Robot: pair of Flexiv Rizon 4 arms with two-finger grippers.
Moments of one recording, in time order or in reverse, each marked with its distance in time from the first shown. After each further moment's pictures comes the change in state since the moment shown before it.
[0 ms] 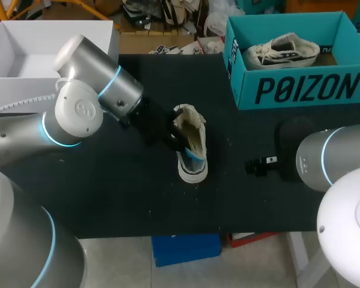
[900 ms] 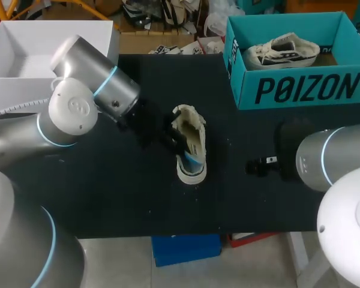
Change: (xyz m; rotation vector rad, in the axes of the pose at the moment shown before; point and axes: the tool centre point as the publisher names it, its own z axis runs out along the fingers) left arm -0.004 -0.028 -0.007 0.087 -0.036 0.035; right arm 0.000 0.000 0.000 0.000 0.000 0.000
